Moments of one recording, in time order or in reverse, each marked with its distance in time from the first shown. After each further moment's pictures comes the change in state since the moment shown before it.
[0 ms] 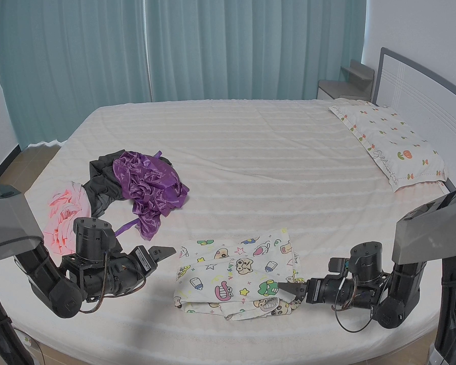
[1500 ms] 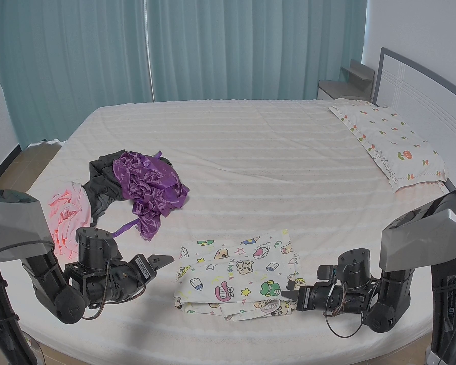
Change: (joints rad) left arm 0.013 0.063 0.038 -0.072 0.010 0.002; right arm 0.042 0.036 -0.034 0.006 0.009 0.002
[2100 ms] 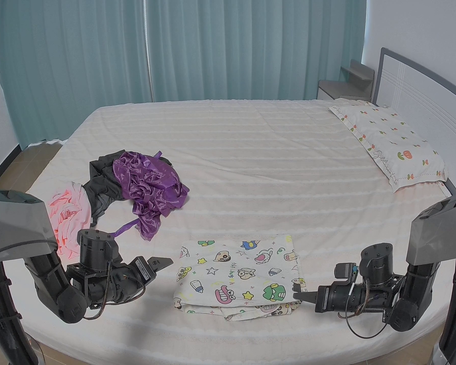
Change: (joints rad) left arm 0.011 0.026 -0.004 0.000 0.000 0.003; right arm -0.048 -0.141 0.130 0.021 0.104 0.009
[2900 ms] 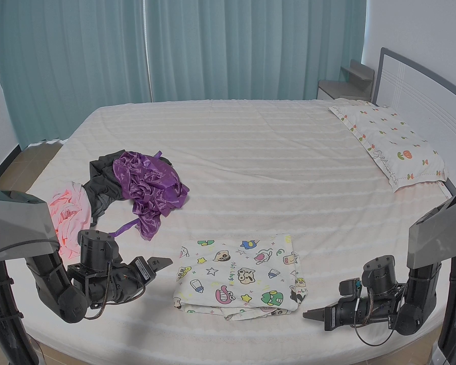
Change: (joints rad) left arm 0.007 0.019 -0.002 -0.020 -0.004 -0.002; right arm -0.036 0.033 0.079 0.053 -0.004 -0.229
